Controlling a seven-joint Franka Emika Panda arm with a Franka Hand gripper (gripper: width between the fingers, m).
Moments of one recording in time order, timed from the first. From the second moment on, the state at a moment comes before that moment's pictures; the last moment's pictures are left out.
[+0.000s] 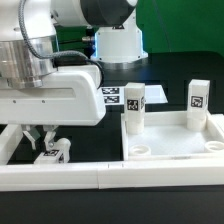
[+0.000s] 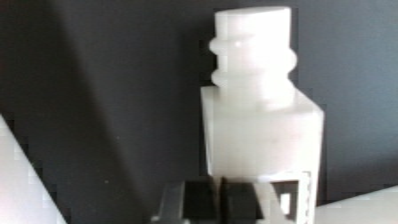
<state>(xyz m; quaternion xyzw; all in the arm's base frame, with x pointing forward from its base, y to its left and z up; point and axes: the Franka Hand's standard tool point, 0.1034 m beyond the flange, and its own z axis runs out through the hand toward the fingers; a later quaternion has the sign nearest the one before) 0.613 -0.147 0.029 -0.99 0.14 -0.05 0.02</state>
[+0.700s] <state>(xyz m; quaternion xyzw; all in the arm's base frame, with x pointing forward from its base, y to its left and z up) 0.625 -0.116 0.034 -0.99 0.15 -0.04 0.03</state>
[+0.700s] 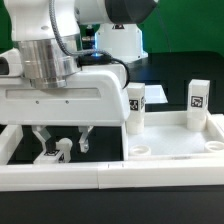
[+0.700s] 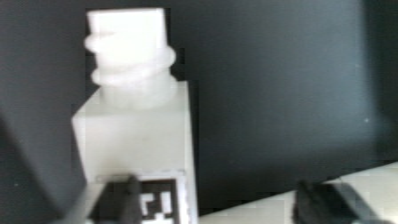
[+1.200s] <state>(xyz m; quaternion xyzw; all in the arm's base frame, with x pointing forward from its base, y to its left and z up) 0.621 -0.133 0.028 -0.99 0.15 -0.03 0.03</state>
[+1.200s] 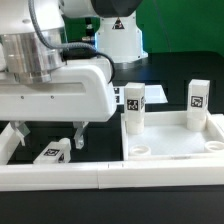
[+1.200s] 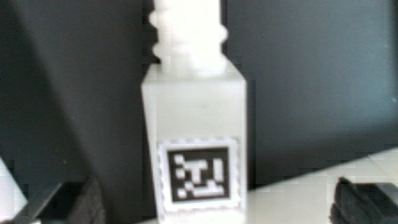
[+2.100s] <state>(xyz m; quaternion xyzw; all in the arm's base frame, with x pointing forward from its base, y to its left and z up) 0.619 -0.117 0.024 -0.99 0.15 -0.02 0.03</state>
